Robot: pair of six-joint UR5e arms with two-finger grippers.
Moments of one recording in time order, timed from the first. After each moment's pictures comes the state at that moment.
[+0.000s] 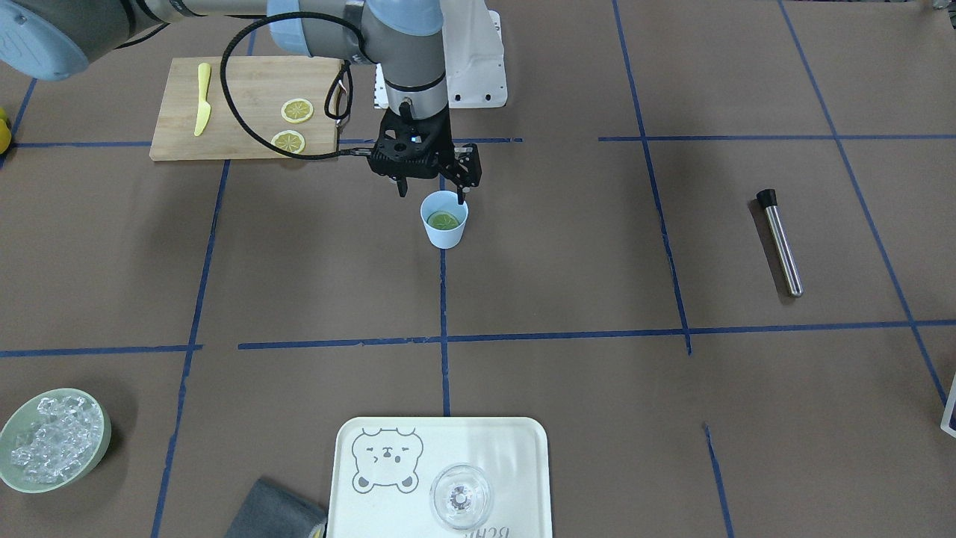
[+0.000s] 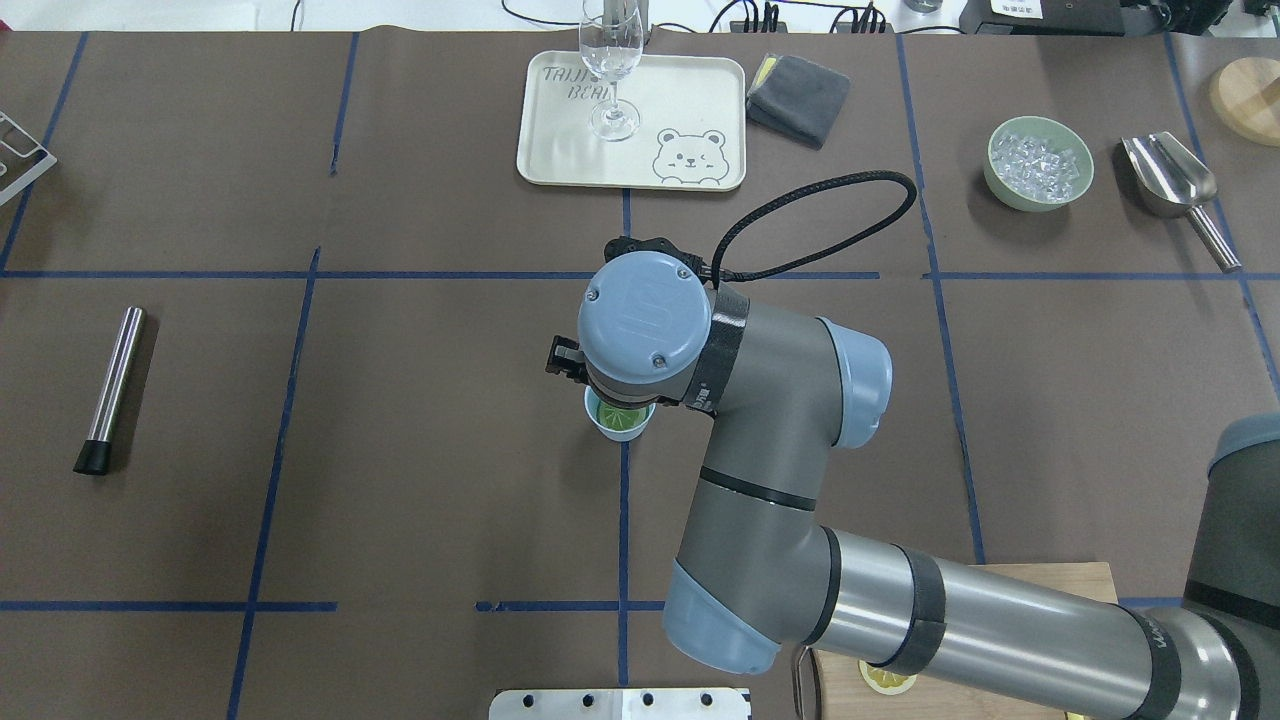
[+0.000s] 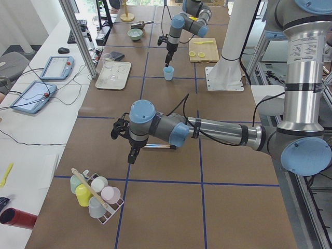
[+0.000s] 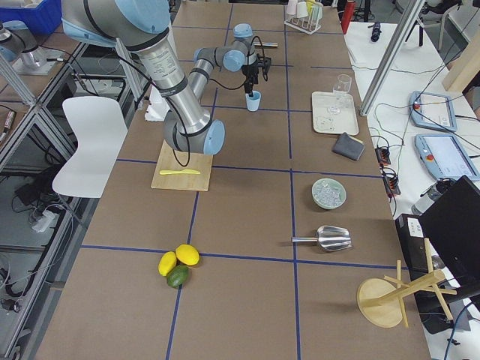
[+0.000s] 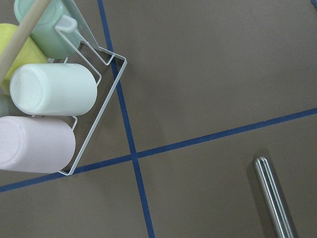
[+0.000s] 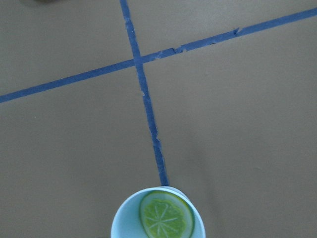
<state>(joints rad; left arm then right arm) -1.48 -1.53 -1.74 -1.84 -2.34 -0.14 0.45 -0.86 1.80 -1.66 1.71 1.52</state>
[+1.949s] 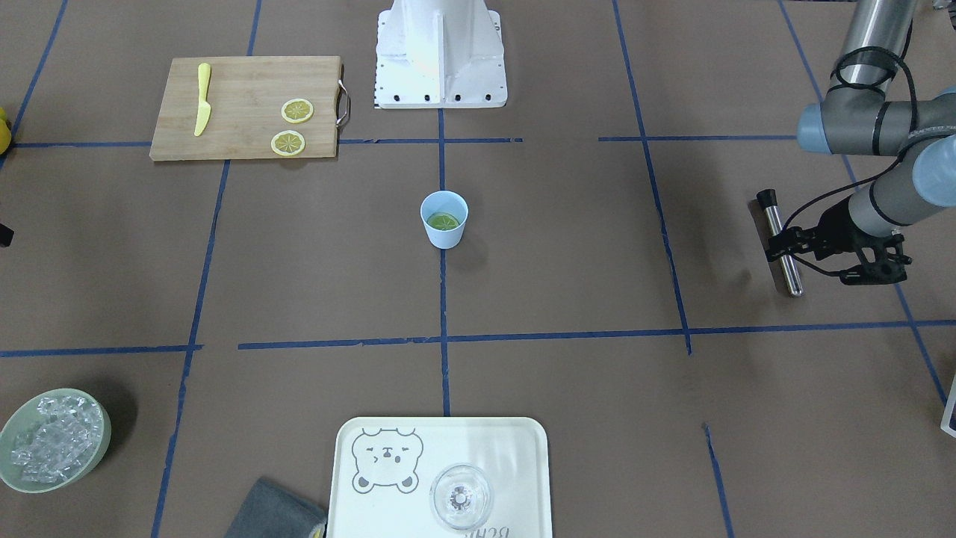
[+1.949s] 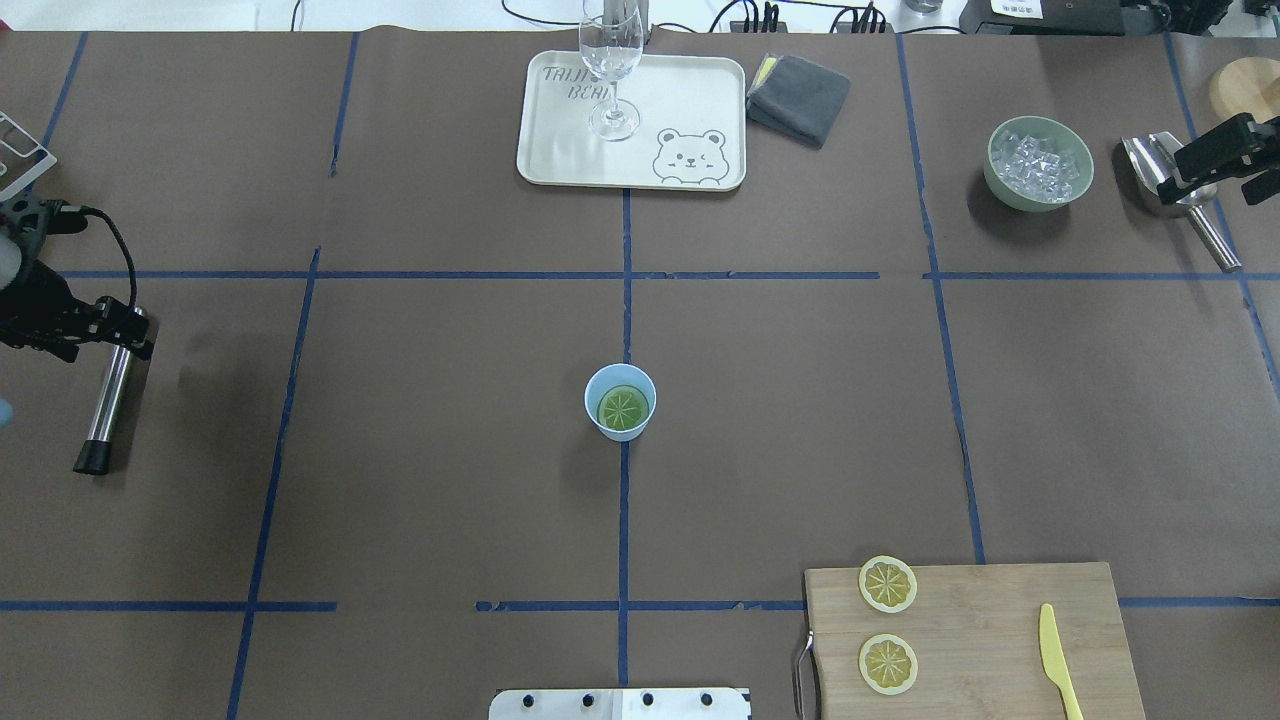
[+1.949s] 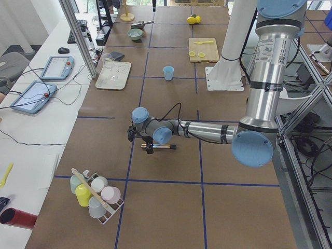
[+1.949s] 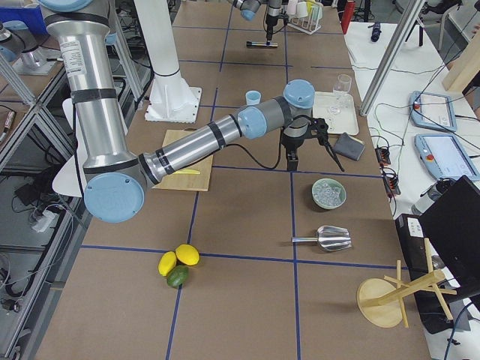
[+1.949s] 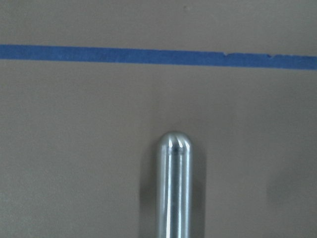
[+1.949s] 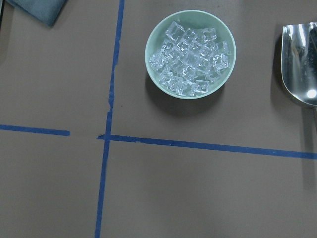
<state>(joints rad) -1.03 -1.68 -1.46 -2.02 -2.32 -0.69 1.31 -1.39 1.86 -1.65 2.39 0.39</state>
